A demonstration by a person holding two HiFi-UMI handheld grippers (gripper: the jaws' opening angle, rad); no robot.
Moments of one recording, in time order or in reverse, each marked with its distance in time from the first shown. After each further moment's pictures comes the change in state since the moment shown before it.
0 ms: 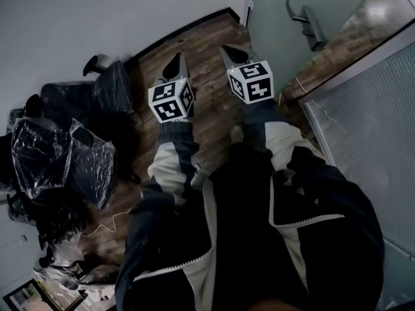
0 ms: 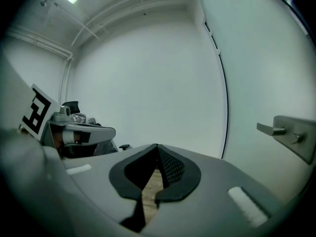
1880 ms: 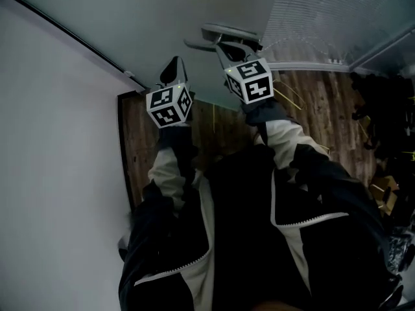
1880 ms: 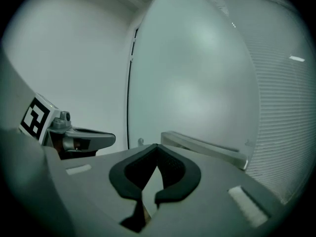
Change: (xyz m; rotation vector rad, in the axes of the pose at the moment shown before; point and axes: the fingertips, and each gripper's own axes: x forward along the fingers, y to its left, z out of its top) left arm 0.295 -0.237 0.038 0.215 0.111 -1.148; right arm -0.065 -0.271 0.021 0.263 -0.066 -1.110
